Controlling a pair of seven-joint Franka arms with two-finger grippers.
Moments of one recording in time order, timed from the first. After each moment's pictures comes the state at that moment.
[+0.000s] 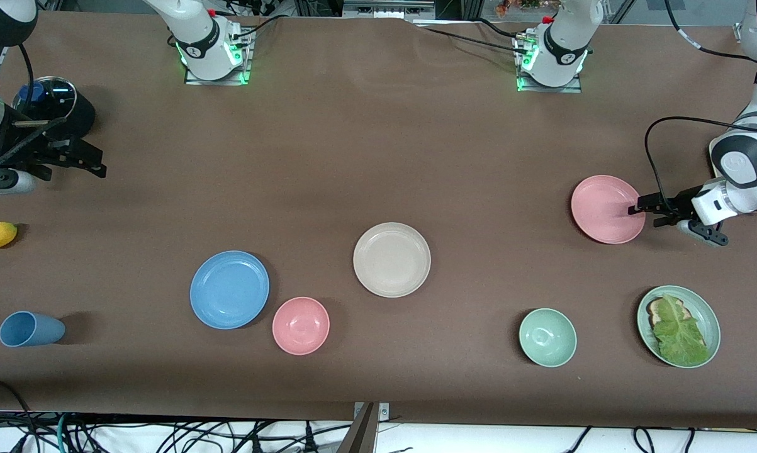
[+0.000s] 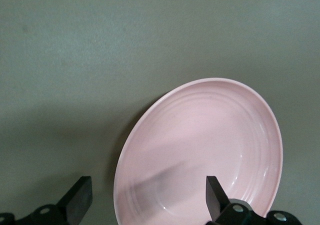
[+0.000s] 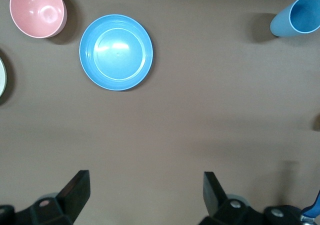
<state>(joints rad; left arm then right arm) 0.37 0.47 0.08 -2.04 -0.42 2.22 0.97 0.07 0.10 -0.03 -1.53 0.01 1.61 -0.03</state>
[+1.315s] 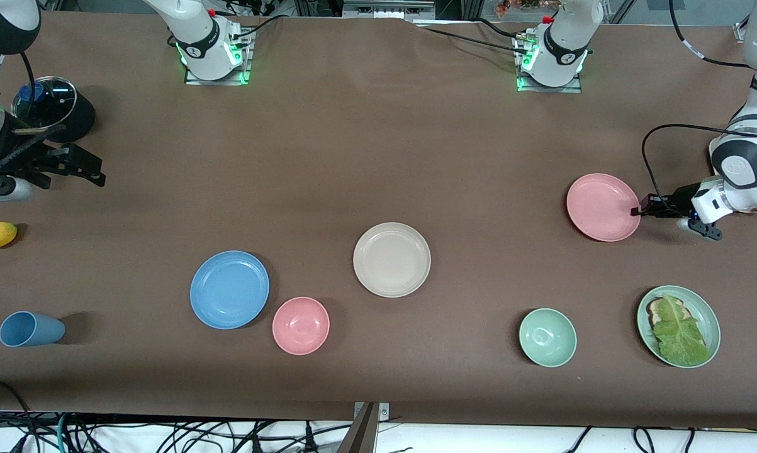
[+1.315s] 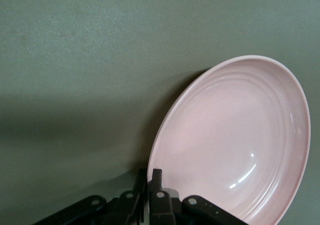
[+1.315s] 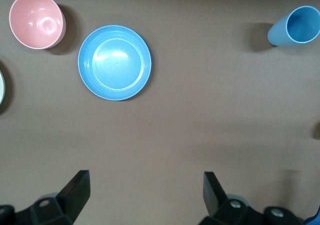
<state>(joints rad) 0.42 0.51 0.08 -2.04 -0.44 2.19 0.97 0.07 0.13 -0.03 -1.53 0.01 1.65 -0.03</state>
